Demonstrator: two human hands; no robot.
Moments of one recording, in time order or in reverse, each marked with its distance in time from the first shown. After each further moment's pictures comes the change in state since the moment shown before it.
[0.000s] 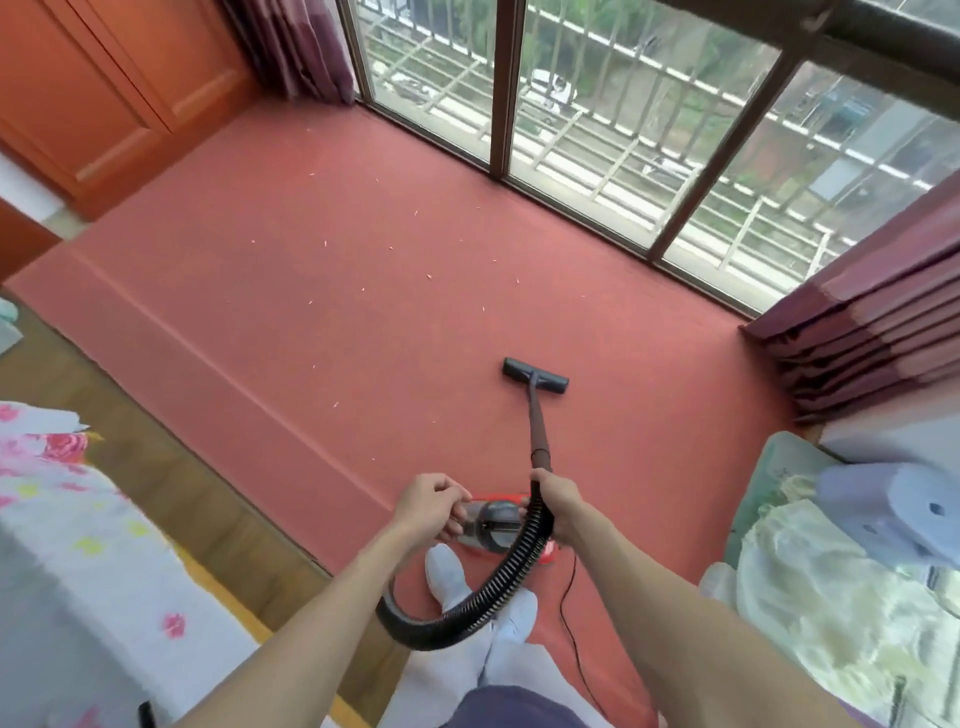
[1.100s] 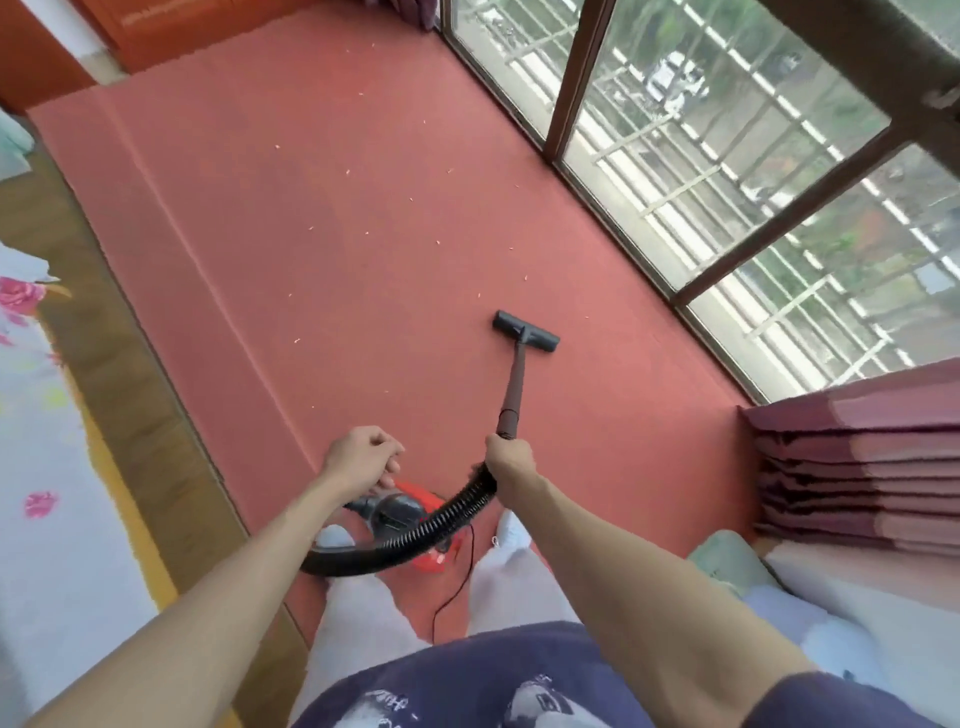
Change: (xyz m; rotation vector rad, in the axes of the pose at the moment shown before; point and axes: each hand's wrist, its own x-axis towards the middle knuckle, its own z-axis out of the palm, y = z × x) left_hand 0.090 0.111 0.117 -0.097 0.330 -0.137; right_hand 0.094 -0.171 -0.076 -0.449 0.002 -0.076
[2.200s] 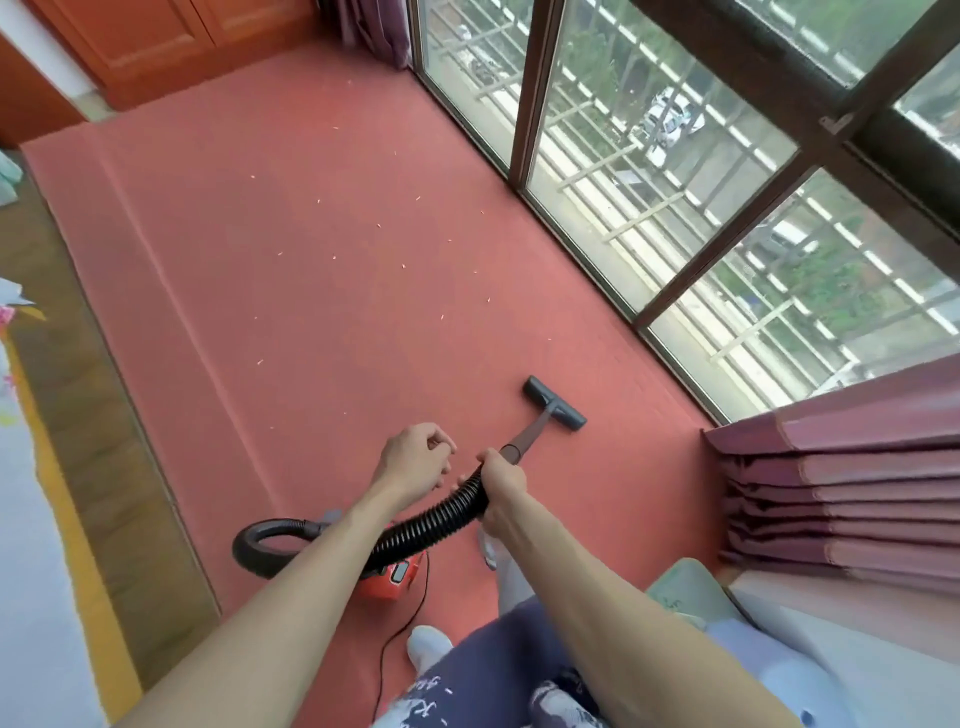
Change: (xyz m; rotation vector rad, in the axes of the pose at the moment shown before) left_hand -0.041 0.114 0.160 0.088 0.015 0.235; right_hand 0.025 -0.020 -0.133 0.283 -0.183 0.083
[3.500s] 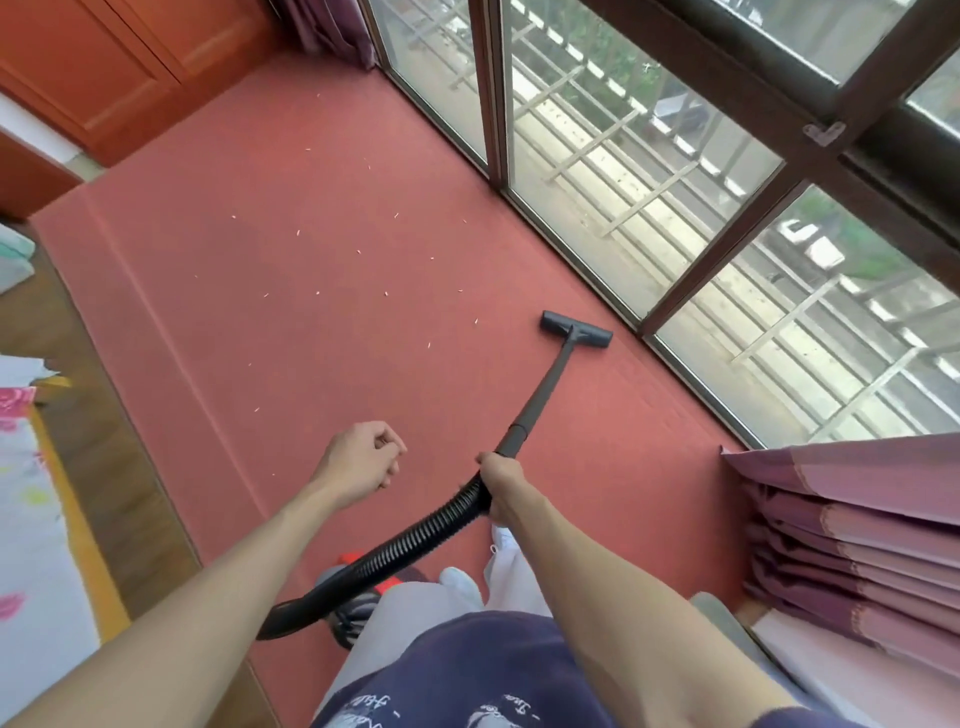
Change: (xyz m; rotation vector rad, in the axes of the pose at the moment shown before) left_hand 0.135 0.171 0.010 0.204 0.027 -0.127; right_hand 0.098 -0.206 -0.053 -0.141 -0.068 0.138
